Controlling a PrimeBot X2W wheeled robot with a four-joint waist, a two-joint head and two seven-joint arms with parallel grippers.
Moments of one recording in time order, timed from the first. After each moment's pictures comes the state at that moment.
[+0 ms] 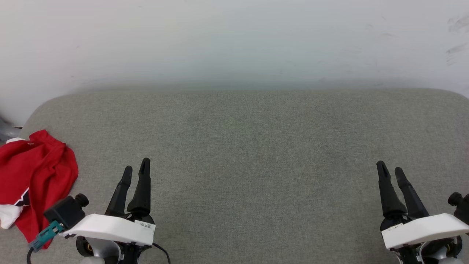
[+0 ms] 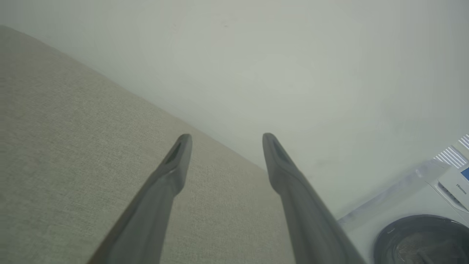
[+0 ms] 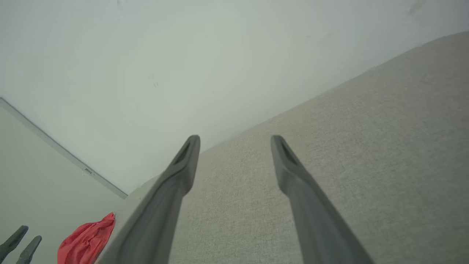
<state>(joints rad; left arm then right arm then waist) -0.05 0.08 -0.01 0.06 -0.81 -0.13 -0.09 -0.01 -0.05 -0.07 0.04 0.69 0.13 -0.02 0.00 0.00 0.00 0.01</state>
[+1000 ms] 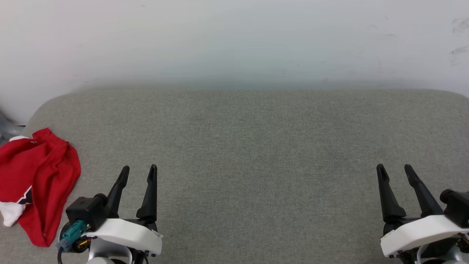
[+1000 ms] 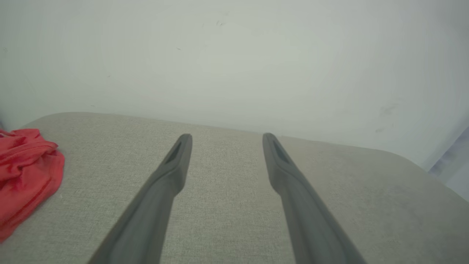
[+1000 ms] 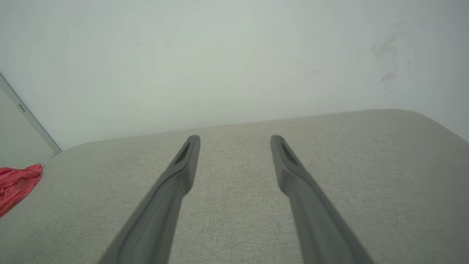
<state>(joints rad) -0.04 0.15 -0.07 0.08 -0.39 -0.08 -0.17 0.03 -0.05 -0.09 -0.07 0.28 0.13 0.02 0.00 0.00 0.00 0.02</state>
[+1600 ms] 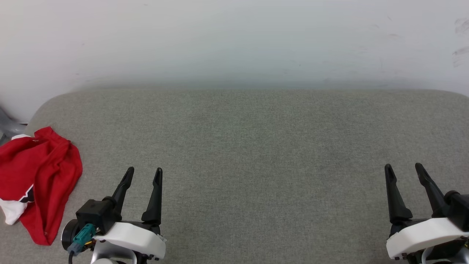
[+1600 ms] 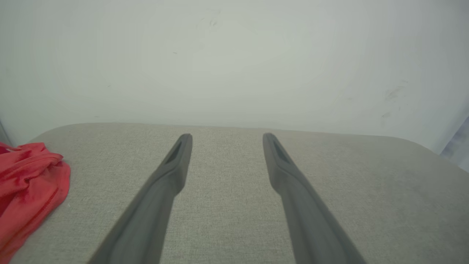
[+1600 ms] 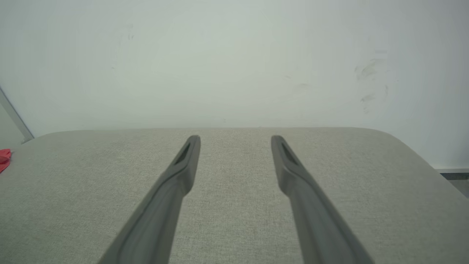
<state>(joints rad) -0.04 0.15 -0.09 0.10 -0.29 -0.09 -0.21 0.04 -0.05 -0.12 -0.11 0.15 0.13 0.01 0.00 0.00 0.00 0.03</state>
